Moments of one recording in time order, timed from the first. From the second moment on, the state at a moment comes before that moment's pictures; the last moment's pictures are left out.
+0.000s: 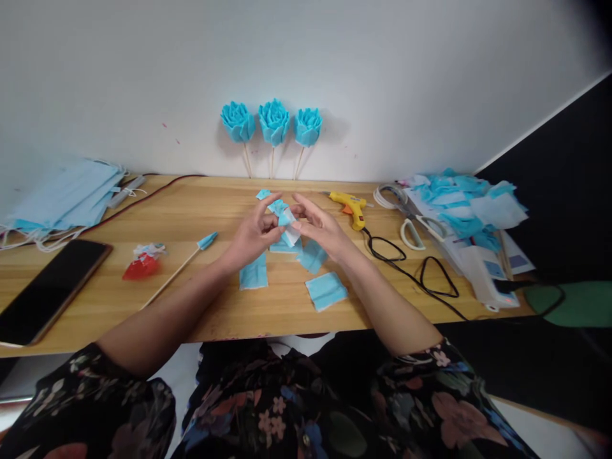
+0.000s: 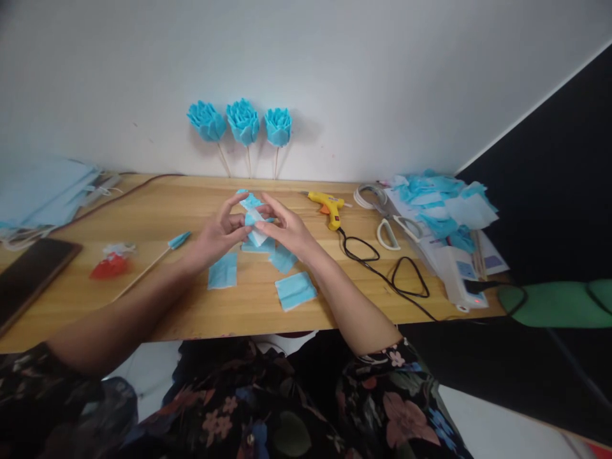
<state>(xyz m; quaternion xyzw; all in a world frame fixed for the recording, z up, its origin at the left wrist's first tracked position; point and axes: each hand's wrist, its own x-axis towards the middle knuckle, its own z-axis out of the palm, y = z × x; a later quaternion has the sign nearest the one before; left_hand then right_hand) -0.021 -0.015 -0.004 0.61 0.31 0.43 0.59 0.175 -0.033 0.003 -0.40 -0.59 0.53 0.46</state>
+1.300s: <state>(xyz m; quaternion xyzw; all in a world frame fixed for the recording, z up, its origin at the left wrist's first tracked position) -0.024 -0.007 0.002 0.45 0.37 0.48 0.65 0.186 -0.038 0.009 -0.40 -0.81 0.06 0.42</state>
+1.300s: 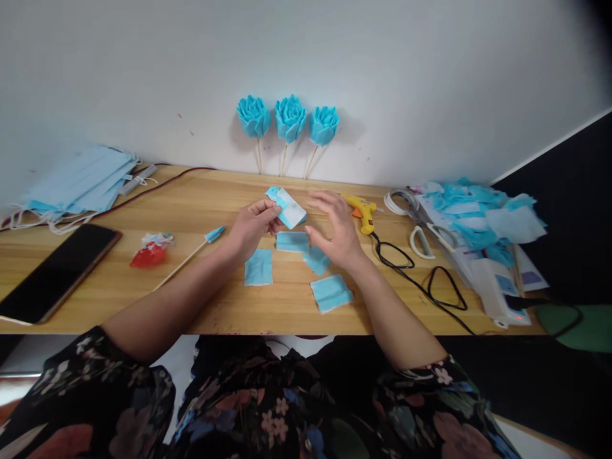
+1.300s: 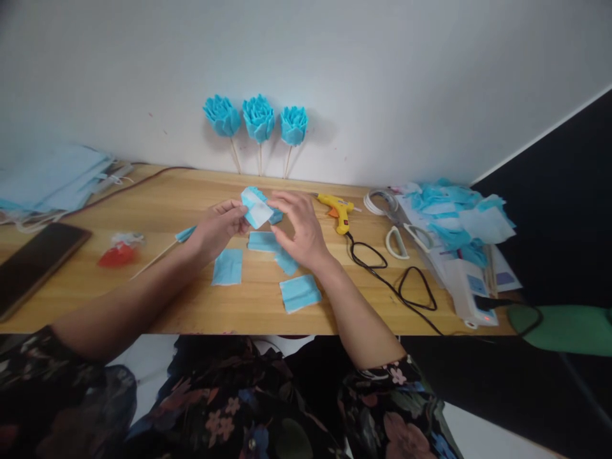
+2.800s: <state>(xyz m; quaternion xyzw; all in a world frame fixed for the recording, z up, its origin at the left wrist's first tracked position) -0.019 -0.012 -0.009 0.53 0.36 0.42 0.65 0.166 -0.035 -0.006 -0.45 -0.59 0.42 0.52</state>
